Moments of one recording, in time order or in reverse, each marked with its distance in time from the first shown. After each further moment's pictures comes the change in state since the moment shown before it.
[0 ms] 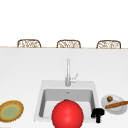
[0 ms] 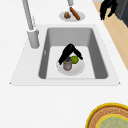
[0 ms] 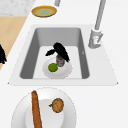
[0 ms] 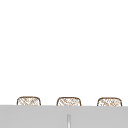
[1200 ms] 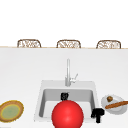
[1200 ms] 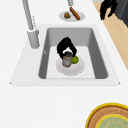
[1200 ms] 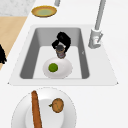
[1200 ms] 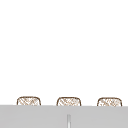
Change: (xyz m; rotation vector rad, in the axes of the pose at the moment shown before) left hand 0.033 0.057 0.031 0.011 0.030 -0.152; right hand 0.000 0.000 0.000 0.000 0.000 0.000
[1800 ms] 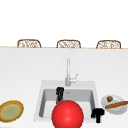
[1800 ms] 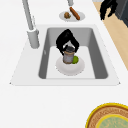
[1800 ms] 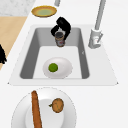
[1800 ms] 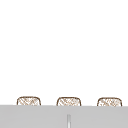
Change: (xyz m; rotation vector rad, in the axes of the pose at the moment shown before) left hand 0.050 0.054 0.053 0.007 -0.002 0.010; right hand 0.000 0.000 0.000 0.000 0.000 0.000
